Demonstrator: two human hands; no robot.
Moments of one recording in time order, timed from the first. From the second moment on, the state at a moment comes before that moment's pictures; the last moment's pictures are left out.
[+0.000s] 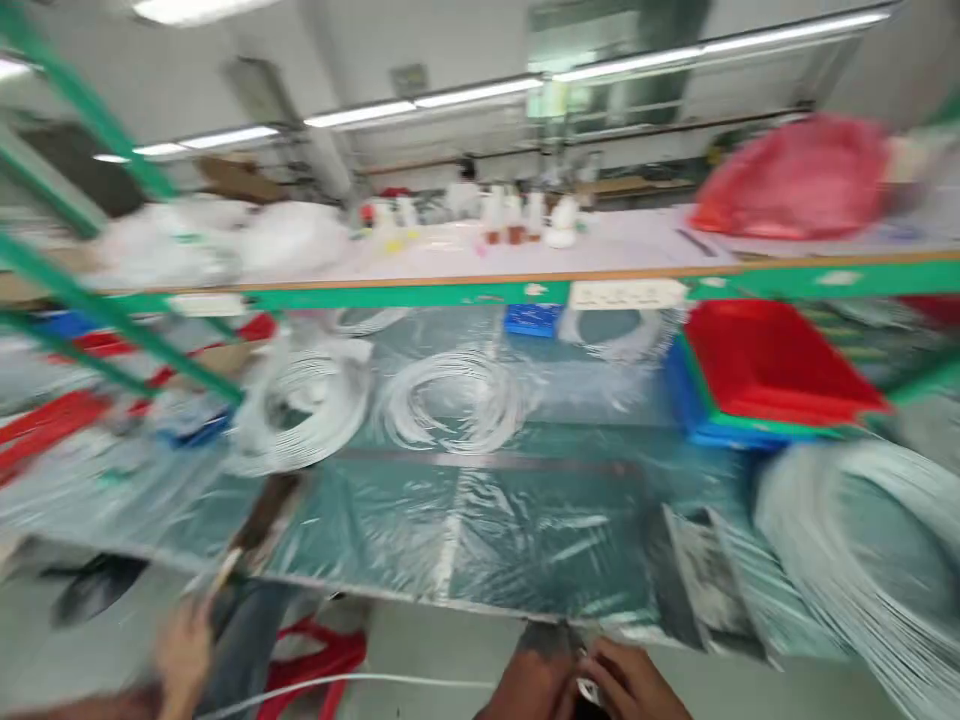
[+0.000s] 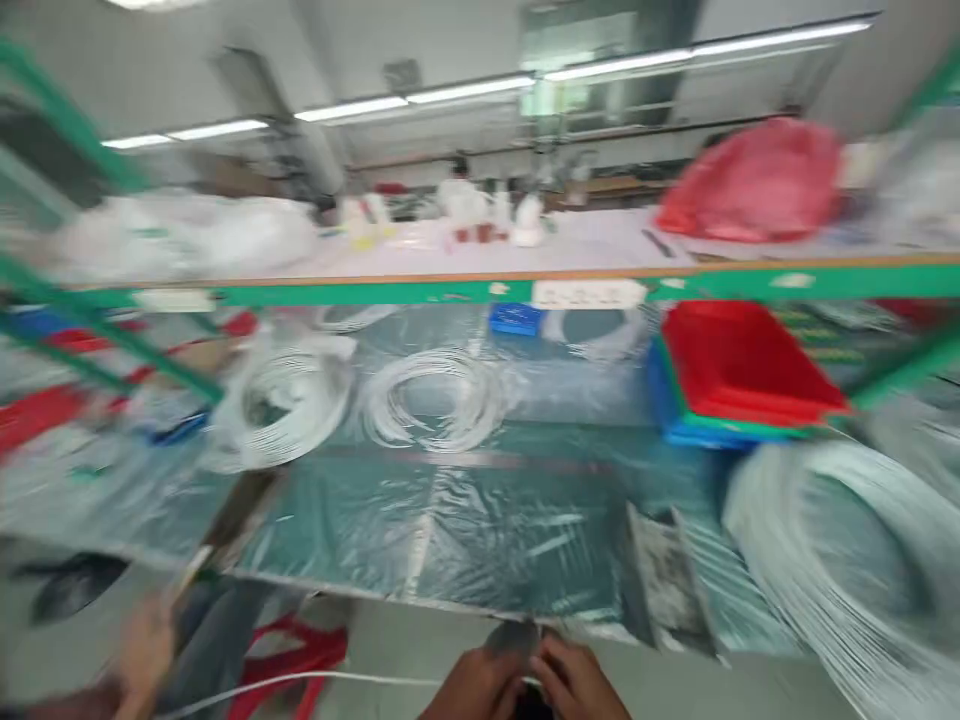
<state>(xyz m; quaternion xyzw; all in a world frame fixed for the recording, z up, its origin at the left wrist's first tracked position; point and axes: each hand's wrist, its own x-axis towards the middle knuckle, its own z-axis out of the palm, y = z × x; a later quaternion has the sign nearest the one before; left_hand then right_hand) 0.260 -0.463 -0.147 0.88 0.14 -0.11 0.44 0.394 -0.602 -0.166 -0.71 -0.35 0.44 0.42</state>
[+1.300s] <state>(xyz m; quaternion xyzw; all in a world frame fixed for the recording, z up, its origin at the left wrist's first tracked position) 0.508 -0.476 -0.228 0.85 0.00 -0.18 0.49 0.608 -0.622 -0.203 -0.94 -0.17 -0.10 0.28</state>
